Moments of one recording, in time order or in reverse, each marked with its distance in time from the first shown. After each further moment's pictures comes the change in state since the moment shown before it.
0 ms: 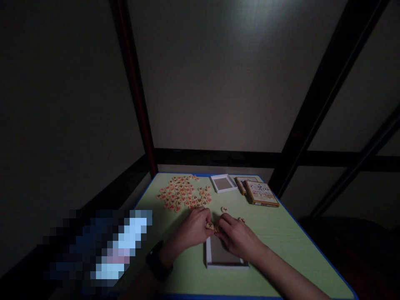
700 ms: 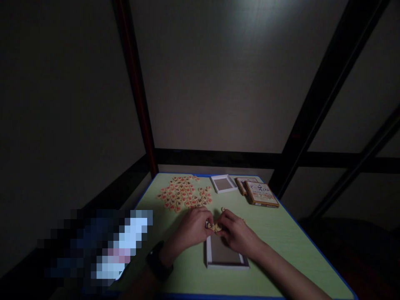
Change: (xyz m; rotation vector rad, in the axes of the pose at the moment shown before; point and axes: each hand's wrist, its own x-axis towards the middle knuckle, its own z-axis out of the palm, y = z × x) left_hand 0.000 0.004 -0.009 0.019 0.013 0.070; right_hand 0.005 0.006 0.003 0.246 0.059 0.035
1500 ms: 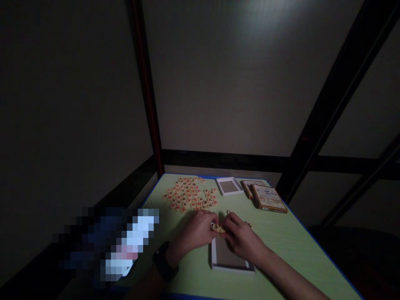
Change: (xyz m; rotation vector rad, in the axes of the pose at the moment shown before) left_hand -0.001 0.000 0.000 -0.002 -0.014 -0.039; right_hand 0.000 0.006 0.012 -0.011 0.044 -0.044
